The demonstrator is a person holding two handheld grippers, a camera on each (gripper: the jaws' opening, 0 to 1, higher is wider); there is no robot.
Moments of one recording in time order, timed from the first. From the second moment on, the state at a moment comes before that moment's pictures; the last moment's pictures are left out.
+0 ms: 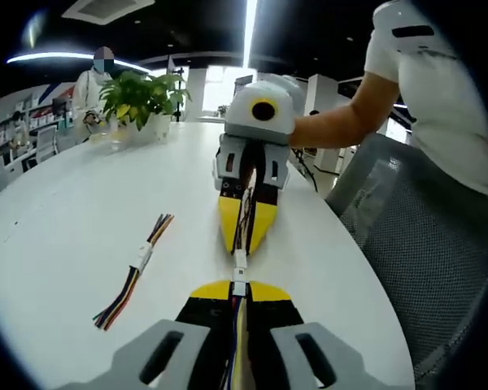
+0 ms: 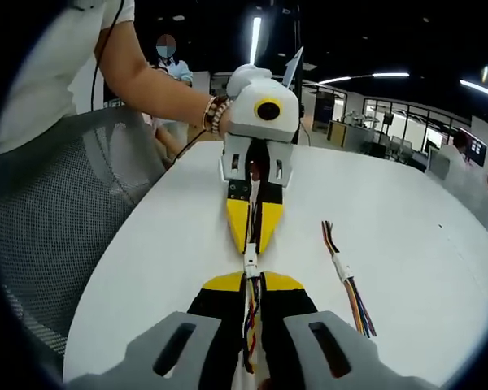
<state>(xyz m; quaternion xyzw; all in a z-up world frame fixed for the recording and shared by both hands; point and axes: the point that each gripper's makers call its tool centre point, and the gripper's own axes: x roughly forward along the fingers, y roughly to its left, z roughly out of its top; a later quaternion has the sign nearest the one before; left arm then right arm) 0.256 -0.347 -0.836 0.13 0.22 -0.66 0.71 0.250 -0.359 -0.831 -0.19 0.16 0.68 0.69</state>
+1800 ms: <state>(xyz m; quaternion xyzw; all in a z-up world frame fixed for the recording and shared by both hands) 0.275 -0.340 -0.806 0.04 0.18 -0.63 0.76 0.271 -0.353 -0.806 -0.11 0.12 0.65 0.75</state>
